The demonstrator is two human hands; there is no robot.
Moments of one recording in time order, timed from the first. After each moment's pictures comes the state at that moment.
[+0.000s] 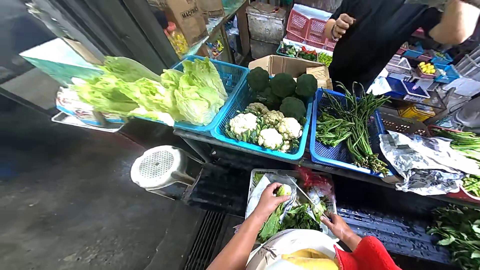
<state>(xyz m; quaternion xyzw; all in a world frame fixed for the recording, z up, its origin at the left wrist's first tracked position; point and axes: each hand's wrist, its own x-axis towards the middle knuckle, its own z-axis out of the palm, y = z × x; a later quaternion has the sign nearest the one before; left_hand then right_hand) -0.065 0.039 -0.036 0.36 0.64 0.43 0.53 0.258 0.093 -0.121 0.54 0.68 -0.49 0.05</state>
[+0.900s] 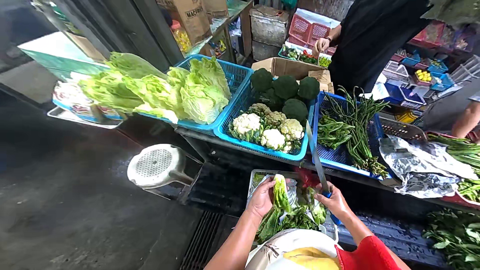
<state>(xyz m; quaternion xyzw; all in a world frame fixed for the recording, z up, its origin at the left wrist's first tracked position) -0.079 0.044 -0.030 0.12 0.37 0.64 0.66 0.185 0.130 -0.017 0.47 0.64 -0.56 -0.25</state>
